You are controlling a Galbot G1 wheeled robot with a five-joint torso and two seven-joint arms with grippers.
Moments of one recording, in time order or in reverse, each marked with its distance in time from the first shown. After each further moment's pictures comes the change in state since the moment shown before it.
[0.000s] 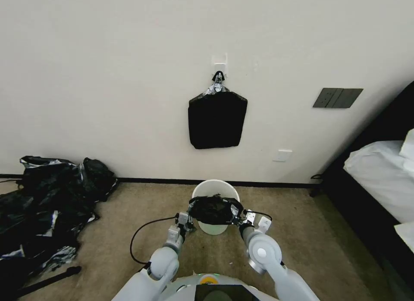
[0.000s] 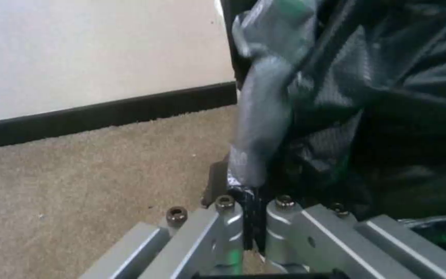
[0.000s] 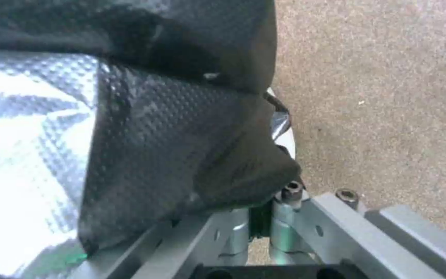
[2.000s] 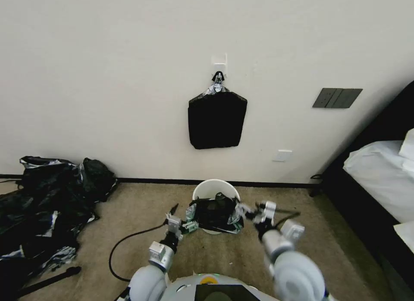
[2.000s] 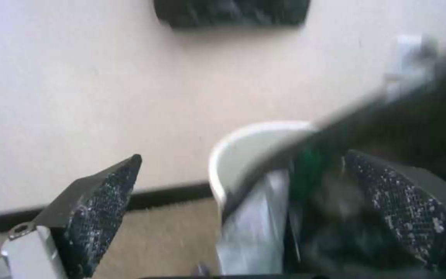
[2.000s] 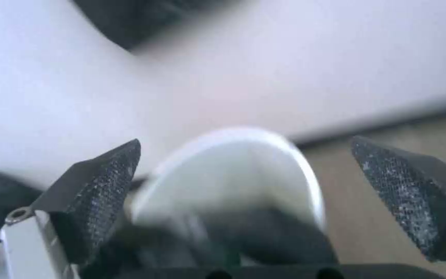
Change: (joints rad) left arm 0.309 0.027 -0.196 -0.344 0.068 -0.203 0.124; right arm -0.192 -0.101 0.205 0.330 -0.340 0.053 -0.406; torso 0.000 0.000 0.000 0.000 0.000
